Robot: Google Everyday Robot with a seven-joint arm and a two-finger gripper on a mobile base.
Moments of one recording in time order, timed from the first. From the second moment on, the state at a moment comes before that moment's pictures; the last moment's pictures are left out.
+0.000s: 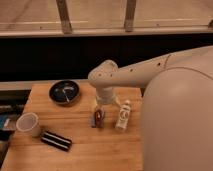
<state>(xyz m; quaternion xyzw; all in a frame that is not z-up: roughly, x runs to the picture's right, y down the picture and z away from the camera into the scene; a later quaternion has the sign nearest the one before) -0.006 0.100 0.757 -0.24 0.22 0.60 0.74</state>
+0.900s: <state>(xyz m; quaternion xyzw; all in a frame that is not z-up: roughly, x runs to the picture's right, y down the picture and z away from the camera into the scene) -0.150 0.013 0.796 -0.22 0.08 0.51 0.83</state>
